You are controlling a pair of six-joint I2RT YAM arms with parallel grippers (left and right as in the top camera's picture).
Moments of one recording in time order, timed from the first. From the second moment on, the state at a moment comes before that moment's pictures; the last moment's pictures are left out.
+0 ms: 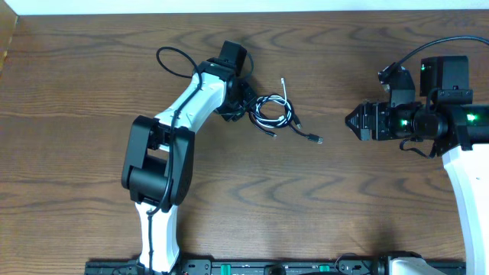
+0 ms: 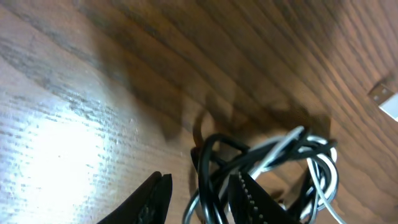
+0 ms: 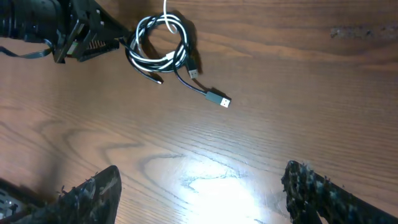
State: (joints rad) left arm -0.34 2.13 1.57 -0.75 0.23 -0.99; right arm 0.02 1.33 1.35 -1.13 -0.39 0.01
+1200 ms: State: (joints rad) left arm -0.42 2.16 1.57 -0.66 0.28 -1.09; right arm 0.02 1.33 1.35 -1.13 -0.37 0.01
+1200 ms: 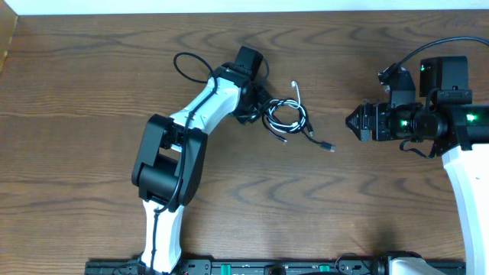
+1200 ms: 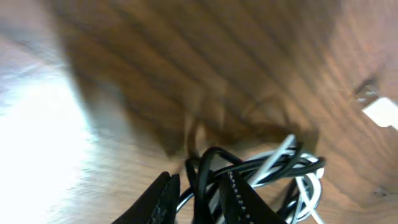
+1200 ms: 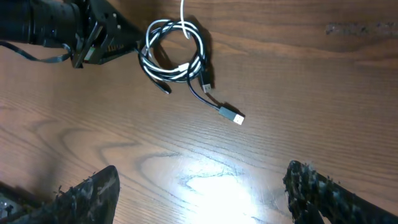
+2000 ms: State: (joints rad) left arm -0.48 2.16 1.57 -0.60 0.24 -1.12; right arm 0.02 1.33 1.35 -1.14 -0.37 0.01
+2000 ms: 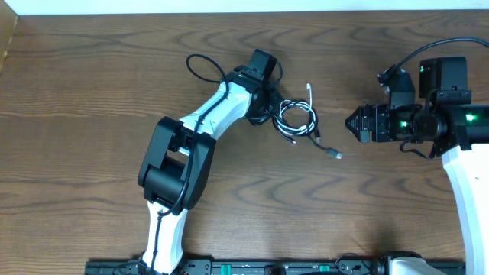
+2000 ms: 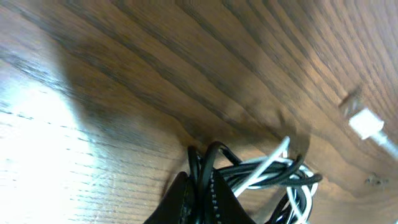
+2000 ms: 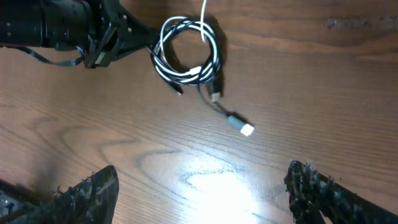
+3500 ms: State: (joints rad) left arm -0.35 1.59 1.55 -0.69 0.57 -0.74; right arm 0.24 1.47 1.34 -0.60 -0.58 0.47
